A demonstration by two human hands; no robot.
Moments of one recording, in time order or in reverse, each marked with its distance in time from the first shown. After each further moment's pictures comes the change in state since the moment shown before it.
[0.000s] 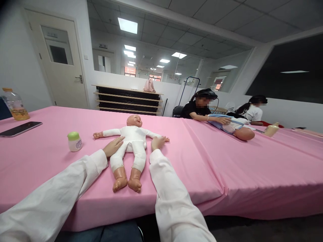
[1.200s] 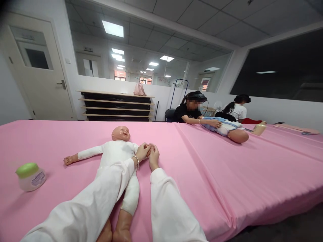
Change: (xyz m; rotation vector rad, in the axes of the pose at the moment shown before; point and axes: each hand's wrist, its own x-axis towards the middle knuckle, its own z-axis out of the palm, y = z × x) left_hand 0.161 0.117 0.152 -0.648 0.081 -0.054; right_hand 0.038 0.014 -0.034 0.146 0.183 -0.102
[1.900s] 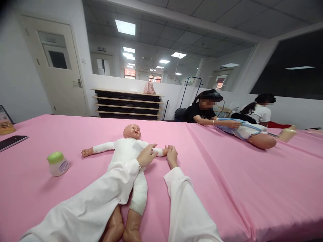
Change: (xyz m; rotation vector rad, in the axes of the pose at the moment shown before) left_hand -0.048 0.032 -0.048 0.317 -0.108 0.110; right_hand 0.035 0.016 -0.035 -0.592 0.042 -0.011
